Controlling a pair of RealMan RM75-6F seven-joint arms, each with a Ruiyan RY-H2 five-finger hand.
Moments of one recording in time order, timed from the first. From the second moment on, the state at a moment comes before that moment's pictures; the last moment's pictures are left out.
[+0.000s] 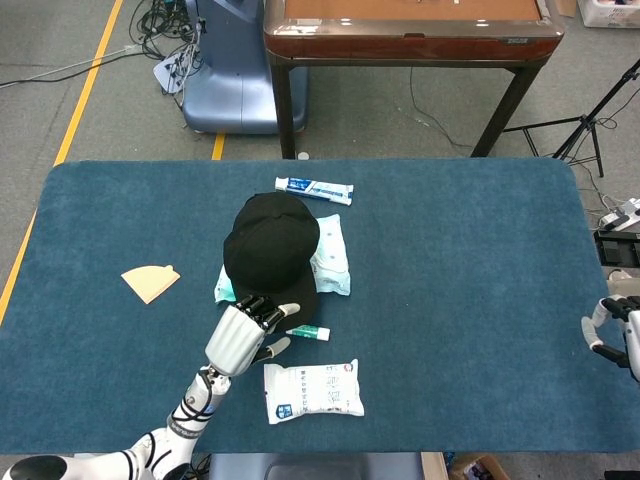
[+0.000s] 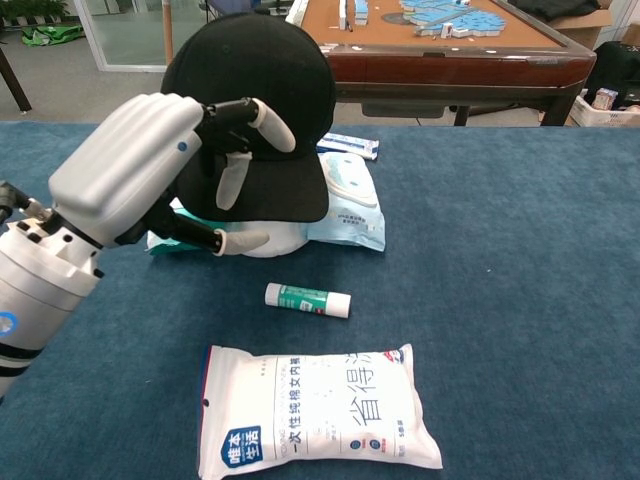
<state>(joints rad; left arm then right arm) -0.57 -1.94 -0.12 -1.11 1.80 1.58 0.14 0.06 -1.05 0.12 -1.50 -1.46 1.54 0.13</state>
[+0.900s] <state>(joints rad) -0.62 -2.01 -0.16 -0.92 1.78 1.67 0.05 0.05 -1.06 0.13 -1.48 -1.45 1.54 0.16</state>
